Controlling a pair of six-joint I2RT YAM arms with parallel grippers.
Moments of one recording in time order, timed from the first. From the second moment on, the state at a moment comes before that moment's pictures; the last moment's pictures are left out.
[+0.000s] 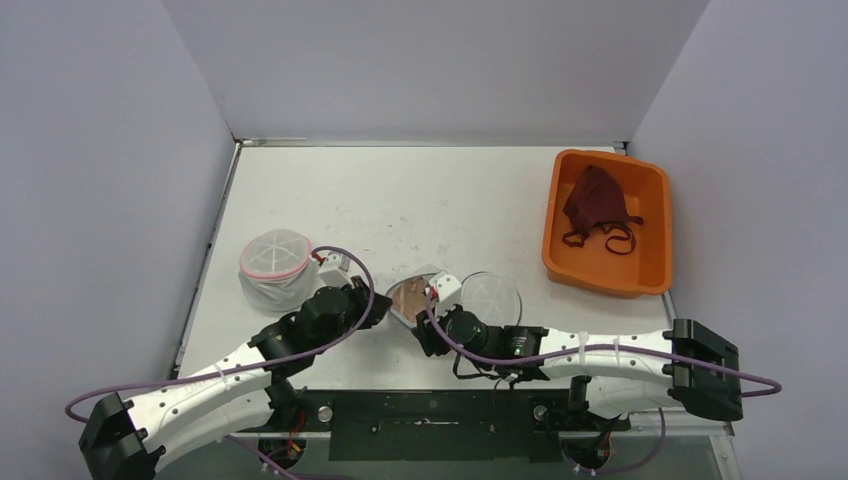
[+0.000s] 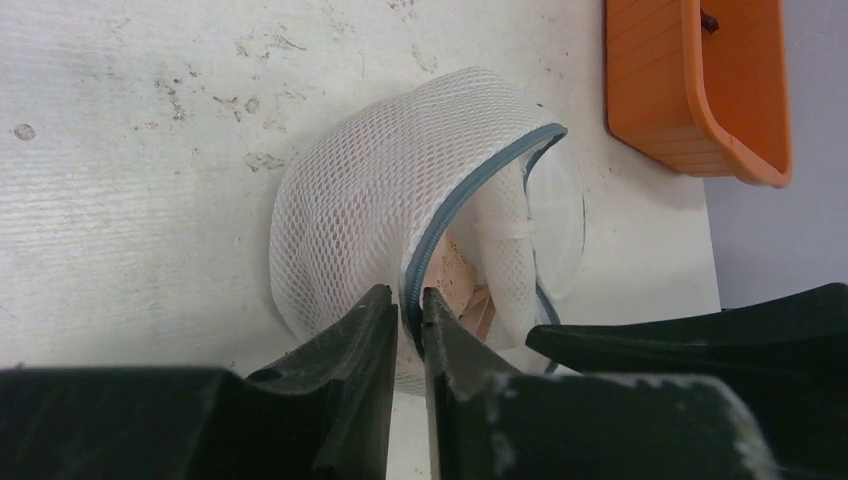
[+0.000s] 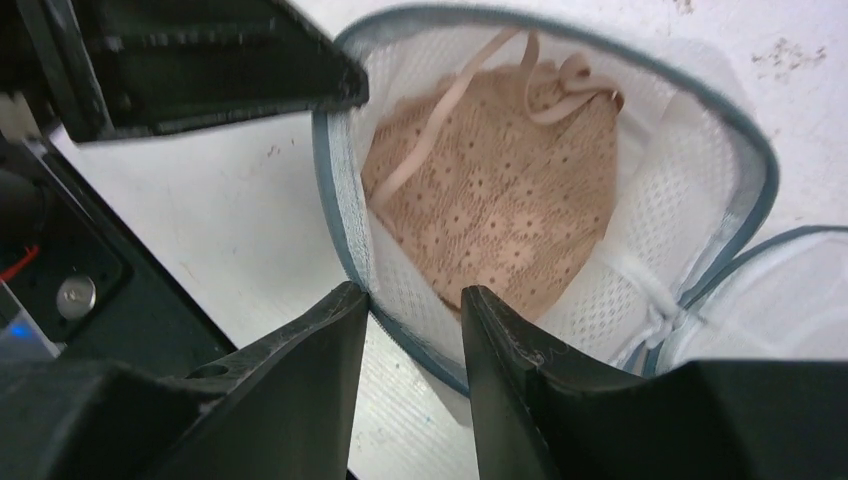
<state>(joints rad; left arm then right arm) -0.90 0.76 0.41 -0.10 -0.30 -0.91 1.26 1.19 0.63 0.06 0.38 0.42</state>
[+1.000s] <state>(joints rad) -0.87 0.78 0.40 -0.10 -0.10 -0.80 1.47 1.20 0.44 0.20 0.61 0.41</state>
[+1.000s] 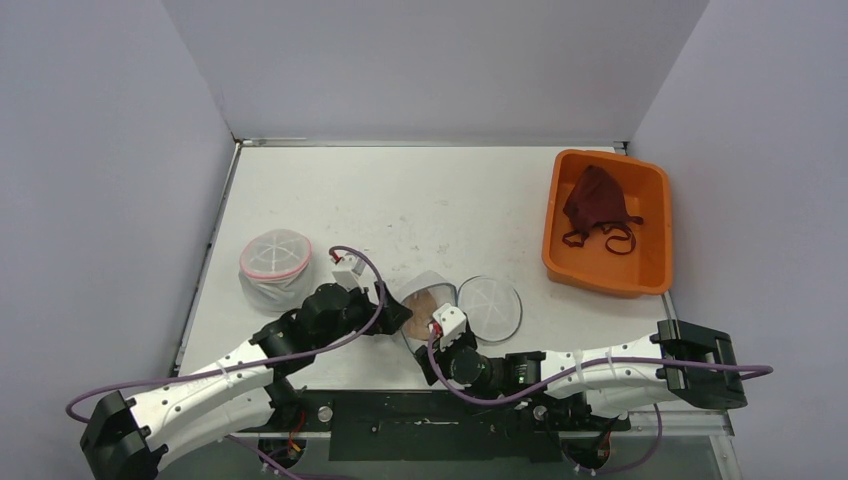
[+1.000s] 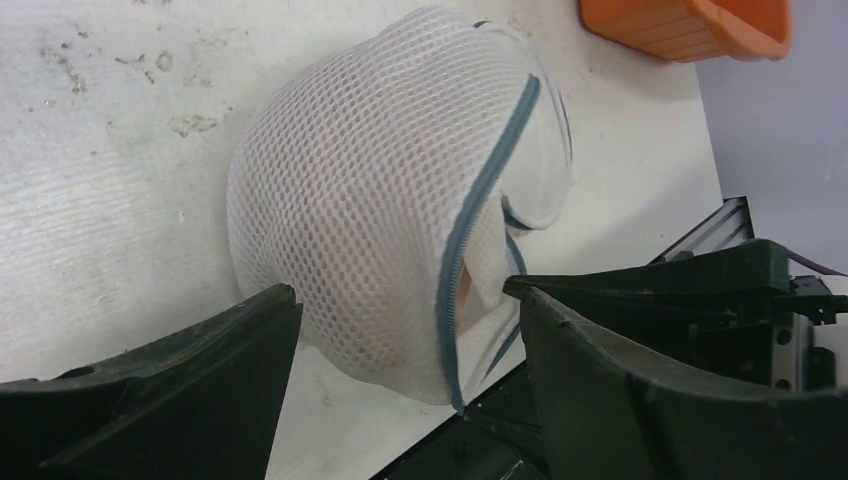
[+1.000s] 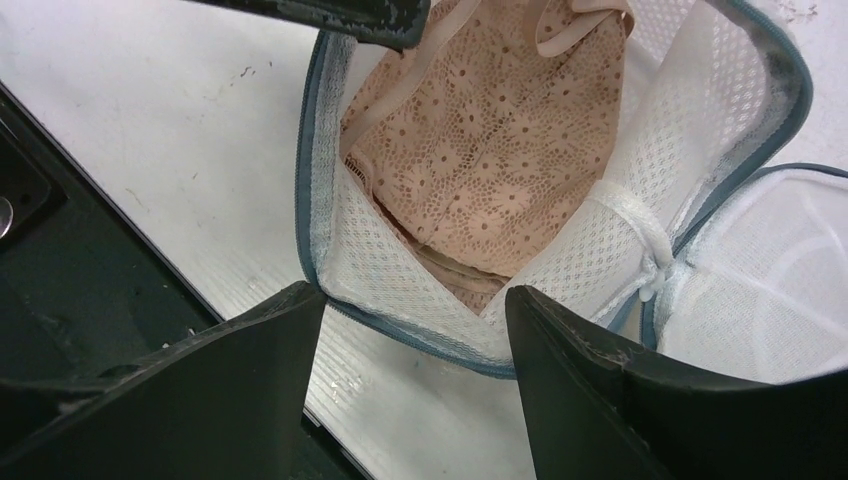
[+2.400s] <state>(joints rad) -0.88 0.79 0.41 -0.18 -0.18 -0.72 1.31 1.34 0.63 0.28 0.53 0.51</state>
